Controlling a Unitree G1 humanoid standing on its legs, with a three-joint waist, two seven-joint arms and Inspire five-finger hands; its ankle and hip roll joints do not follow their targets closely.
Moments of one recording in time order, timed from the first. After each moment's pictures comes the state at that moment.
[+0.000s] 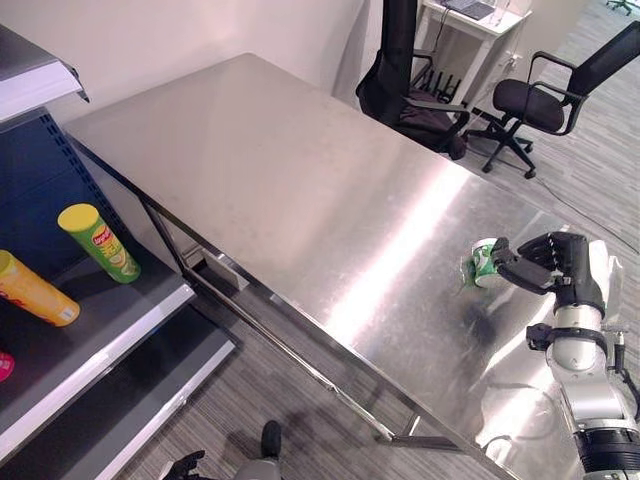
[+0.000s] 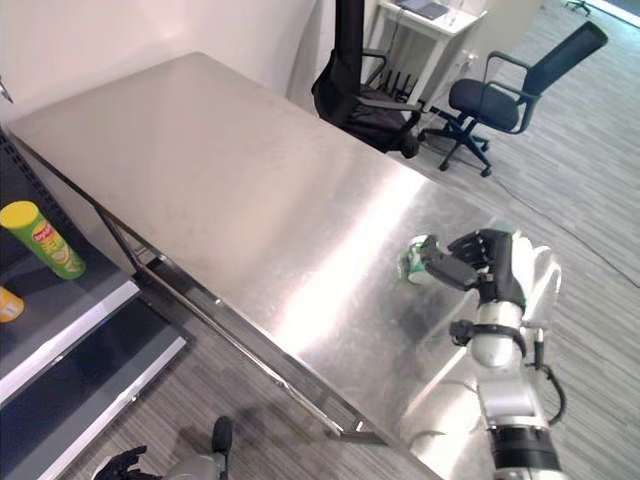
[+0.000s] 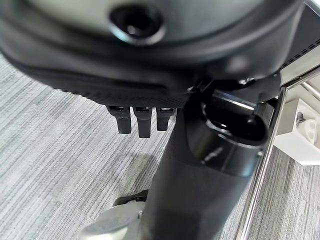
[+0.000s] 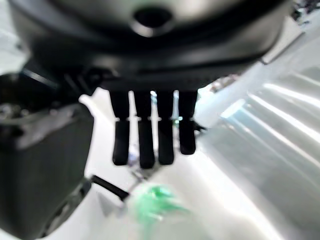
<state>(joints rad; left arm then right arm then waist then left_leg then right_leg) 0.18 0.33 -0.03 0.95 -0.08 0.00 0.08 -0.14 -0.63 -0.14 0.15 -0.05 0.01 -0.33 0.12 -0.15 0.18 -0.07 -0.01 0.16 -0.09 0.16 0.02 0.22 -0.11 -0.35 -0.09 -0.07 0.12</state>
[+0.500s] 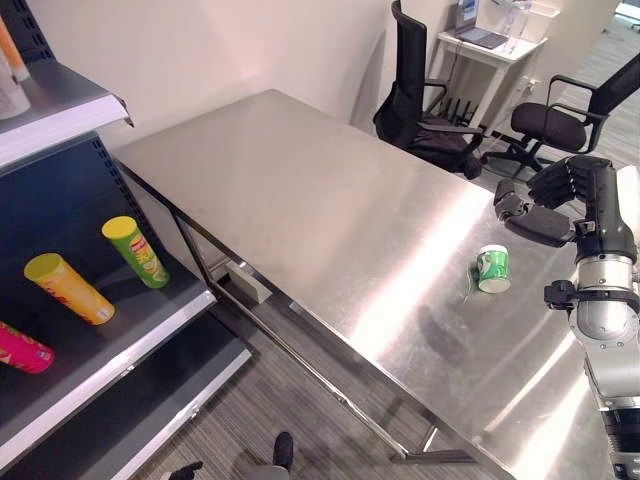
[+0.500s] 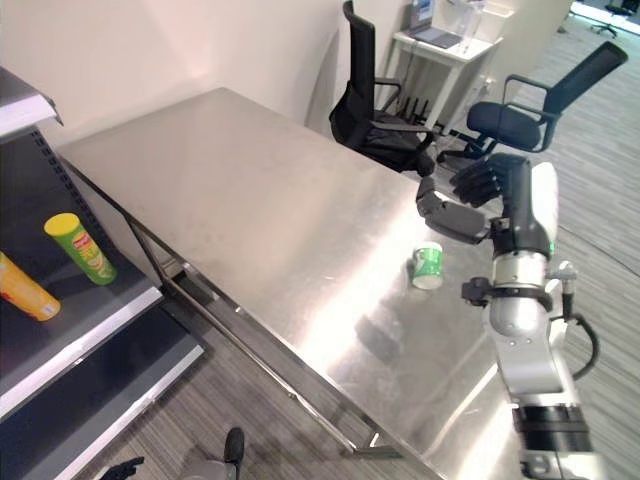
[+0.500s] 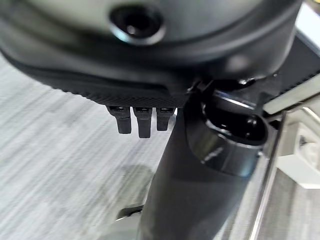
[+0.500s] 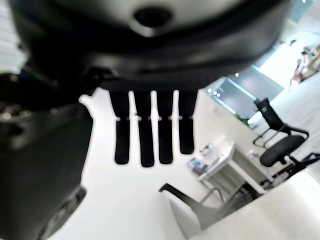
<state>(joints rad) 0.20 0.30 -0.04 1.03 -0.08 0.01 0.07 -0.22 -0.76 -0.13 0.06 -0.04 -0.04 -0.31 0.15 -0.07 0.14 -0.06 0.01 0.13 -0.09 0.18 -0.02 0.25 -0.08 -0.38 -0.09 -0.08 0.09</state>
